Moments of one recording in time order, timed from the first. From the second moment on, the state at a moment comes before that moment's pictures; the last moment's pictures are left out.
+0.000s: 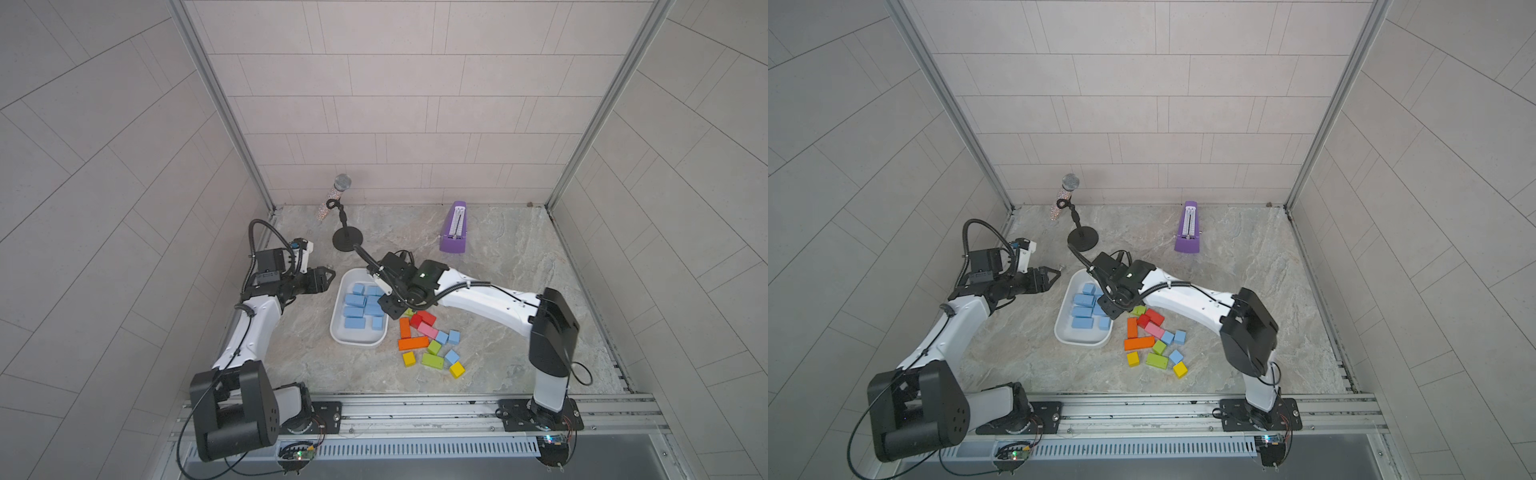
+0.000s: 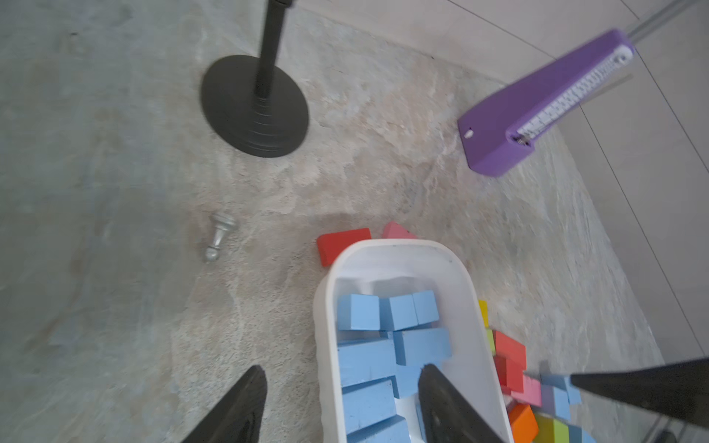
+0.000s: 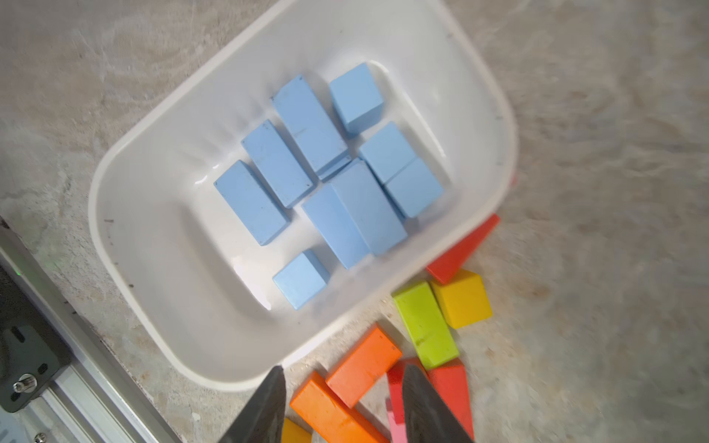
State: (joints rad) left arm 0.16 1.23 0.79 -0.40 0.65 0.05; right arm 0.93 1.80 1.55 -0.81 0.04 0.19
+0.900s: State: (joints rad) left arm -0.81 1.83 1.39 -0.85 0.20 0.89; right arm 0.41 0.76 0.56 -0.53 -0.06 0.40
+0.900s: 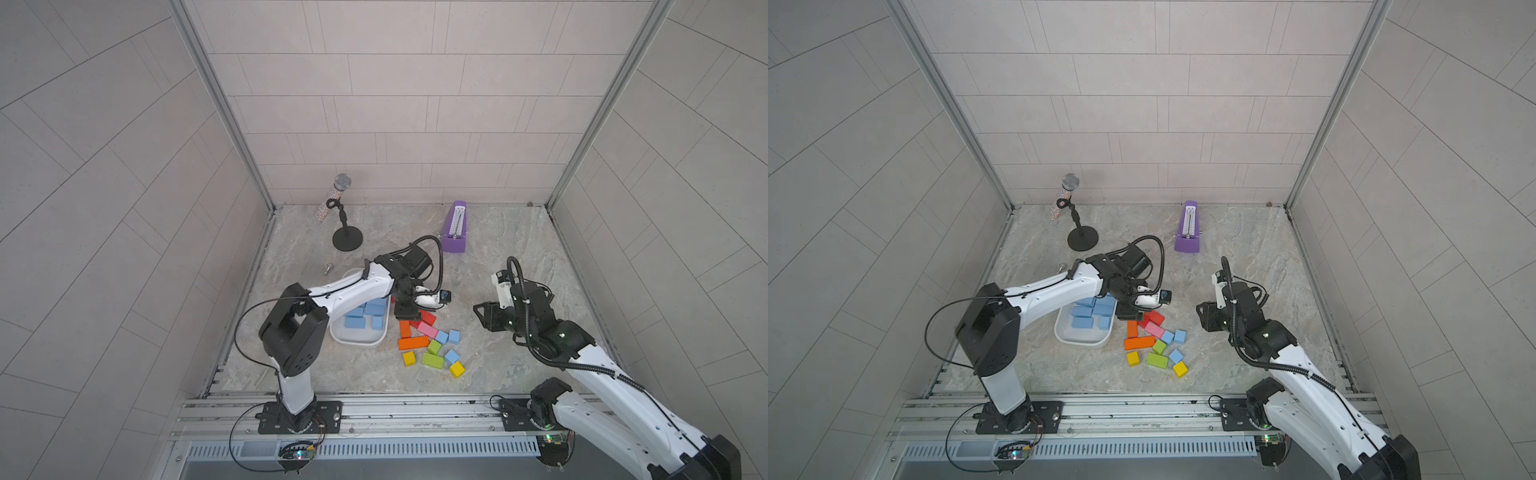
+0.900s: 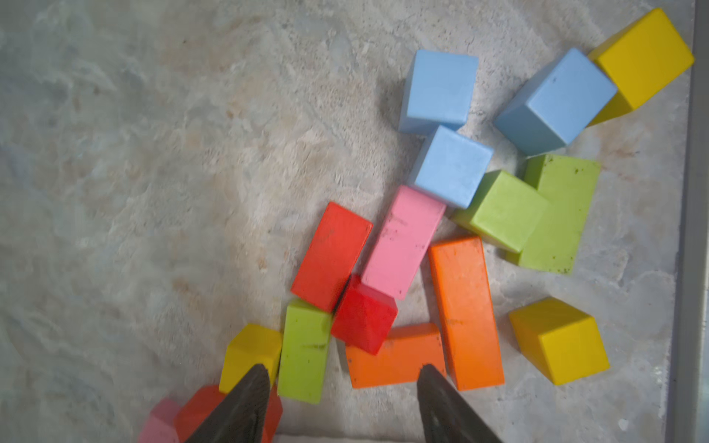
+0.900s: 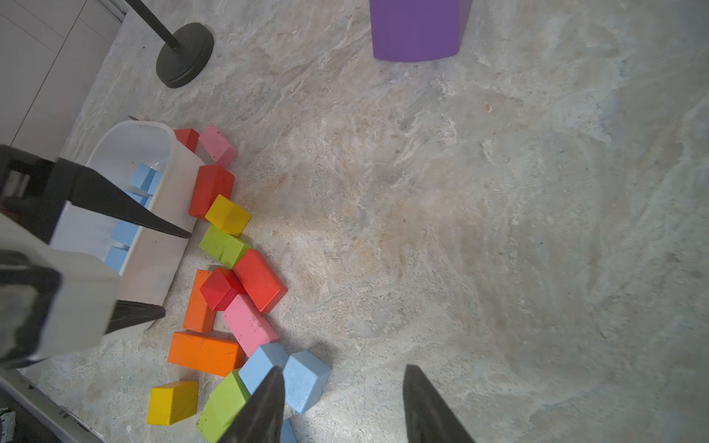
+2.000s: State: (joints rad) left arm -1.00 2.07 1.50 -0.85 0.20 0.84; right arm 0.41 0.61 0.55 -0.63 -0.02 0.39
